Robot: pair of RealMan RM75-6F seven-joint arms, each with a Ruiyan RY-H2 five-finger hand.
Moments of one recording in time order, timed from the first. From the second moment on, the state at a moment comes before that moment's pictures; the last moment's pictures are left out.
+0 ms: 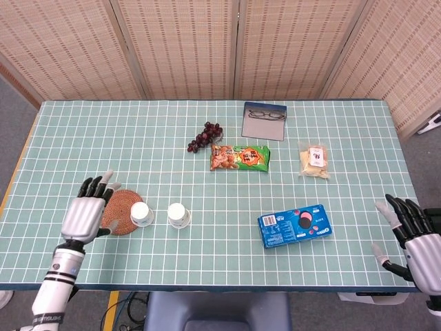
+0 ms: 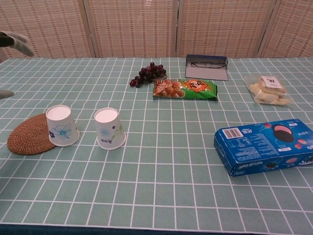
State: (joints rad) left arm -0.55 -1.14 -0.02 -2.08 1.03 1.43 0.59; right arm 0.02 -0.98 0.00 -1.67 -1.76 1.67 0.16
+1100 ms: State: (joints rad) left arm 0.03 -1.12 0.06 -1.61 1.44 1.87 0.06; right arm 0.01 -1.13 0.01 -1.75 -1.66 1.57 -0.23
